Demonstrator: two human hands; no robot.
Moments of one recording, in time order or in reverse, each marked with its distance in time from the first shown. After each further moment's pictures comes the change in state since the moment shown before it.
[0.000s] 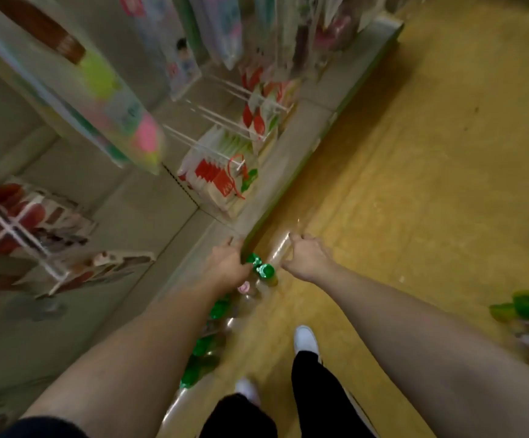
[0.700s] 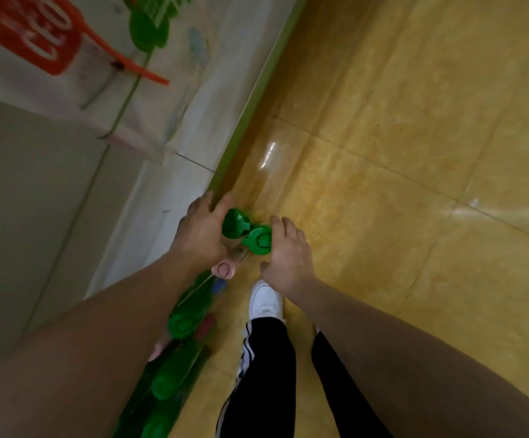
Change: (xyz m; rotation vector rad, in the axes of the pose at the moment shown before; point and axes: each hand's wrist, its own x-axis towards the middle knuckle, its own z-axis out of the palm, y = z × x) left_hand 0.328 -0.133 0.229 0.209 -0.078 0.190; right_hand 0.256 0.056 0.313 0.253 -0.009 0.074
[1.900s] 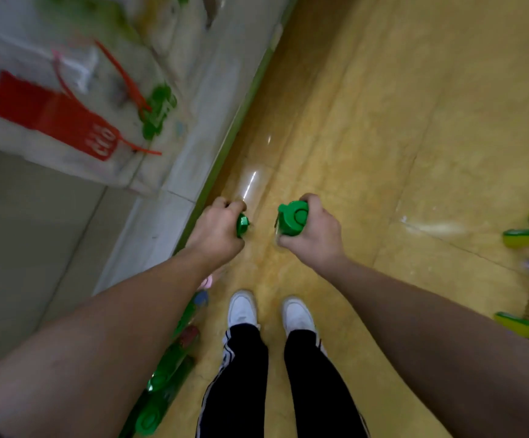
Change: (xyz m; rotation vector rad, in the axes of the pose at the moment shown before) left_hand -0.053 0.122 -0.105 -0.100 0.094 0.156; right_hand -0.078 0.022 -0.191 0.279 0.335 0.074
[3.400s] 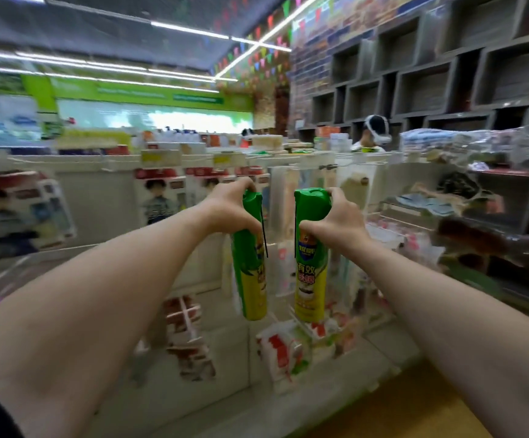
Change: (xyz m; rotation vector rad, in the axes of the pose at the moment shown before) left_hand -0.650 0.305 -0.456 -0.215 1.066 -0.131; right_hand -0.458 -0.405 -0.476 0.102 0.248 -1.243
